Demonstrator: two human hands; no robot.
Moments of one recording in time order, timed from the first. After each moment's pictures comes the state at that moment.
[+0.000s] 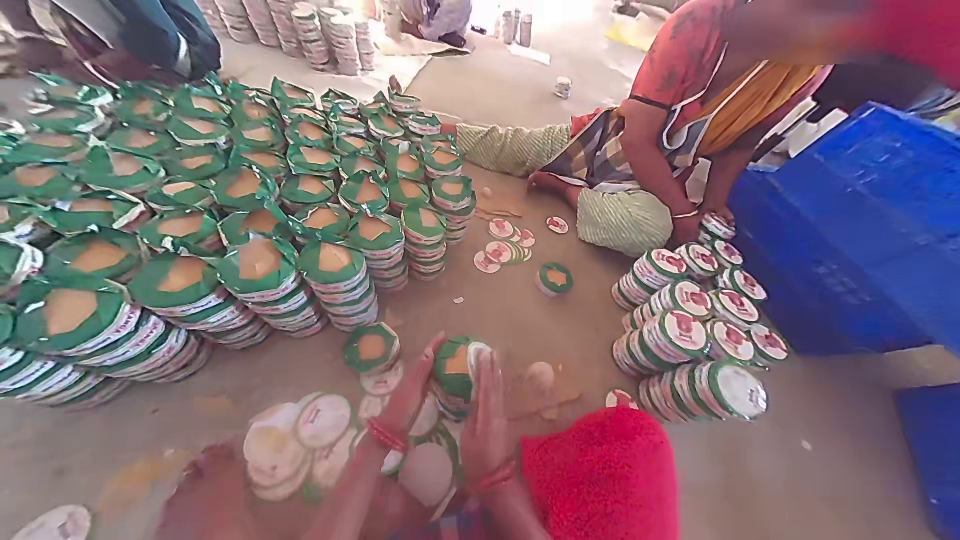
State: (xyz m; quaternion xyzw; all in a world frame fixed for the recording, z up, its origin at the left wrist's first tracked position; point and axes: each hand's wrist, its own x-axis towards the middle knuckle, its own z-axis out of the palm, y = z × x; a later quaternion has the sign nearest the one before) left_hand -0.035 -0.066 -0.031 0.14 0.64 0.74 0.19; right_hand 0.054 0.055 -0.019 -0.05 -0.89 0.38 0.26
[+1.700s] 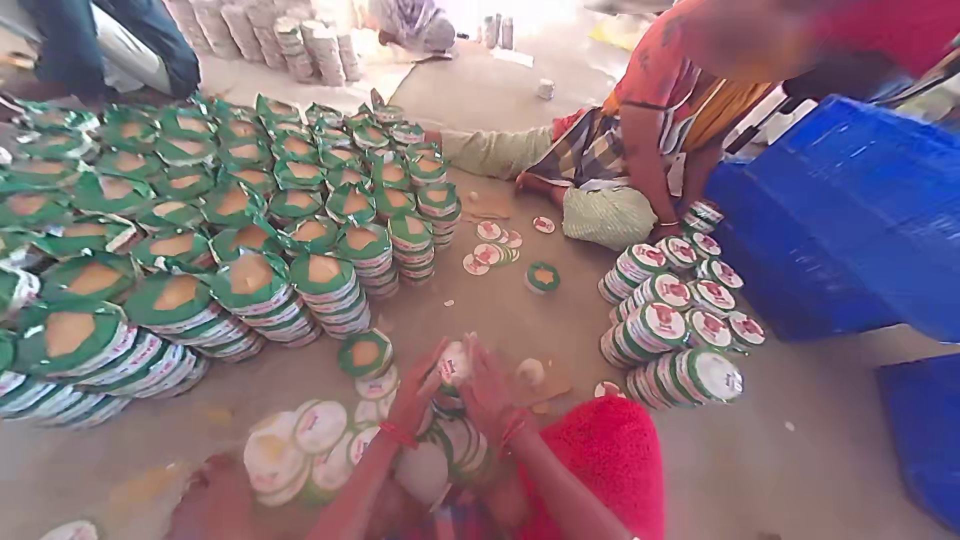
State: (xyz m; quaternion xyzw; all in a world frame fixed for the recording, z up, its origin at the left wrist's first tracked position) left_hand -0.032 -0.055 -0.055 0.24 0.71 0.65 0.08; right_hand 0.020 0.113 -0.002 0.04 -0.94 0.34 -0.03
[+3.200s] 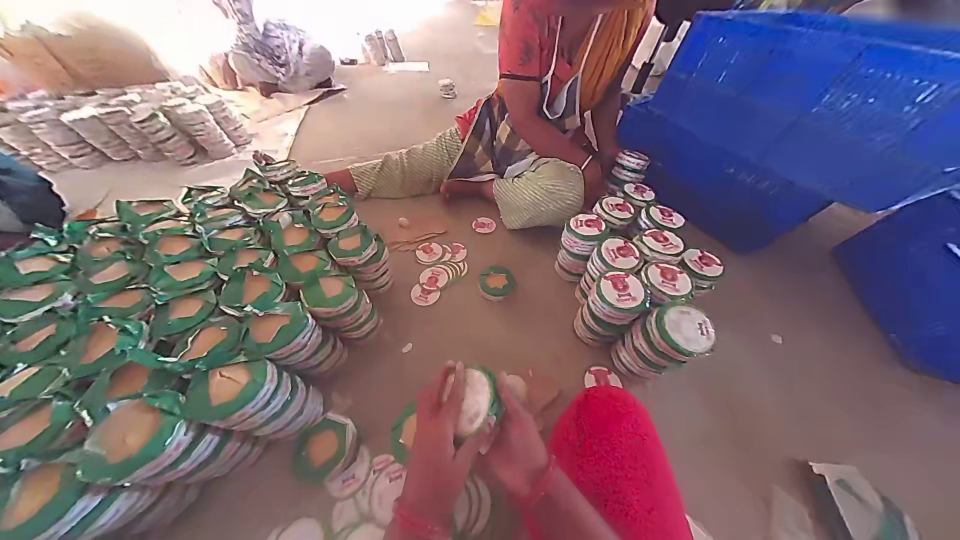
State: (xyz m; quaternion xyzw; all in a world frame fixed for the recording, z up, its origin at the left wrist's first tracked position) left_hand -0.015 0.027 0.029 0.33 0.82 0.47 0.02; right_hand 0.040 0.142 0.037 -0.14 -0.22 0.96 0.06
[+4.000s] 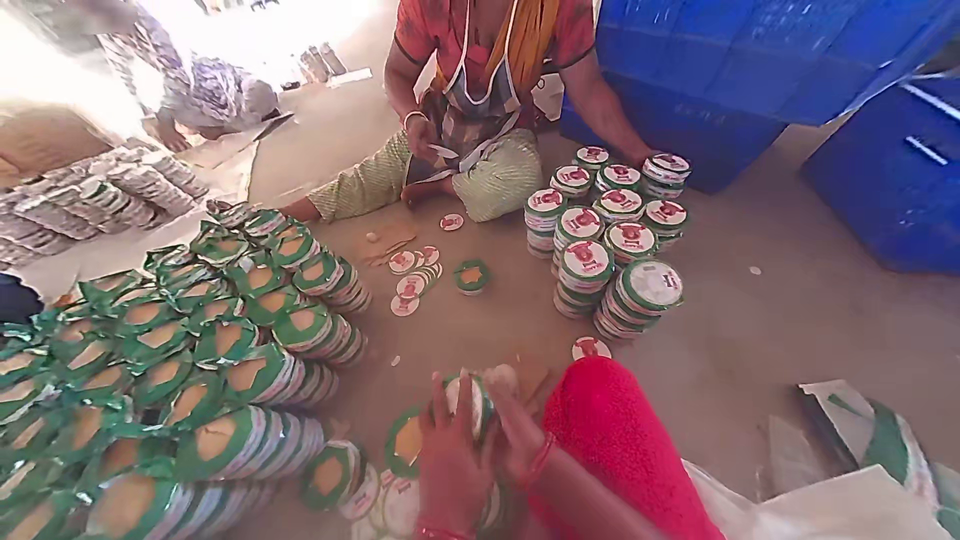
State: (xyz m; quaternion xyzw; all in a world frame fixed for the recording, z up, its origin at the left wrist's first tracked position) left_hand 0.011 0.049 0.023 0.36 0.90 0.23 -0.02; right_hand 0.055 0.159 0.036 -0.30 -0.36 0.88 0.04
